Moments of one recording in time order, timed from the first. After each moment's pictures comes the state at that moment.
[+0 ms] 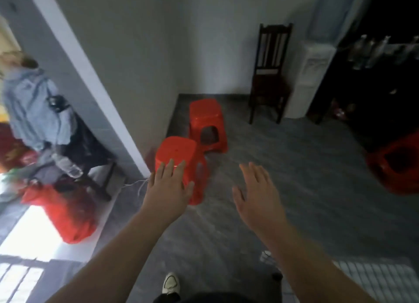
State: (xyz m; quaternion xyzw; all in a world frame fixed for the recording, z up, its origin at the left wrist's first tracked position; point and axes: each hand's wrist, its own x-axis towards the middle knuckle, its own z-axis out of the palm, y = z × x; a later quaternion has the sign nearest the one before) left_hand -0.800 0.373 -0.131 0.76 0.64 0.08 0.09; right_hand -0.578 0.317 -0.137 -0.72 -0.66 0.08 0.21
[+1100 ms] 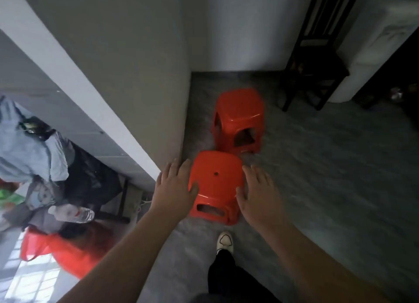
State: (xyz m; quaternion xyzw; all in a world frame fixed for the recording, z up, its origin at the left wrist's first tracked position) left_hand -1.014 0.834 -0.236 0.75 0.63 0.04 0.19; right_hand -0.796 0.774 -0.256 -0.76 -0.62 0.16 0.12
